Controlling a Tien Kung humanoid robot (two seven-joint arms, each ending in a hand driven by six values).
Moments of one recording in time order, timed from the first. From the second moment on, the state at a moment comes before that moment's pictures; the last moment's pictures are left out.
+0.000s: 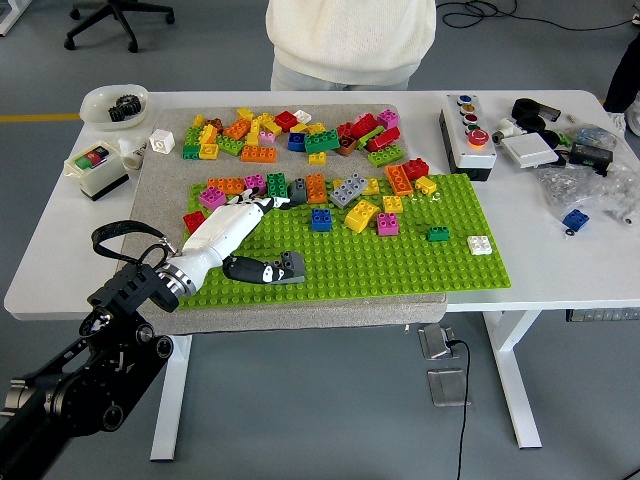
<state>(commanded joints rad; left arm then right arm) -0.42 0.06 -1.15 -1.08 2.16 0.08 -0.26 0.12 -0.06 1.60 0.18 -2.02 0.06 -0.12</state>
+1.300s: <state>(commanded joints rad) -0.42 0.06 -1.15 -1.03 2.16 0.11 -0.27 0.12 -0.07 1.59 0.18 -2.01 0.06 -0.11</state>
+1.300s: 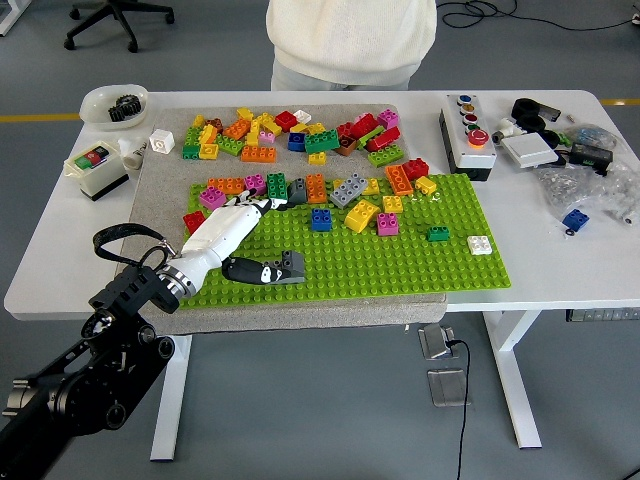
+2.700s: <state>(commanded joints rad) -0.43 0.04 -1.14 -1.01 2.16 0.13 -0.26 0.12 -0.07 1.59 0.18 -2.01 0.06 -0.11</state>
